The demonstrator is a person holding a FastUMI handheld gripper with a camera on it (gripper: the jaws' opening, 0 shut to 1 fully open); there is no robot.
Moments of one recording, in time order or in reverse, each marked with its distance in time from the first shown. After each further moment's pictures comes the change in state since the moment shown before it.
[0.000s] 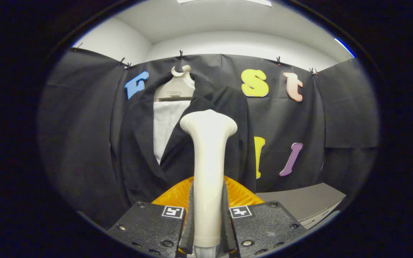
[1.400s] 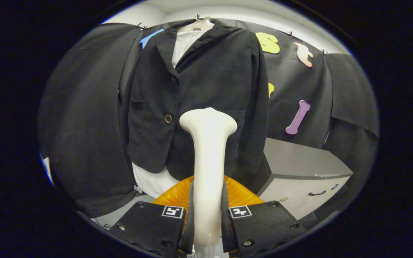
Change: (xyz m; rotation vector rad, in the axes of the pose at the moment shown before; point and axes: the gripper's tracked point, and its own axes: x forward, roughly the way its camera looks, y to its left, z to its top) arm -0.043 0.000 -0.222 -0.091 0.322 0.025
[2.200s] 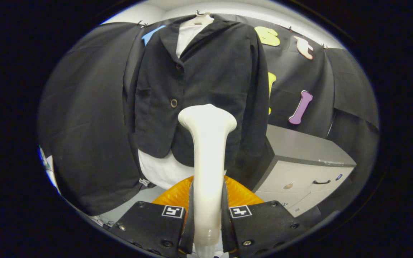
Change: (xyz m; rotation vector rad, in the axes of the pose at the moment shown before) arm -0.035 0.000 -0.011 0.030 0.011 0.038
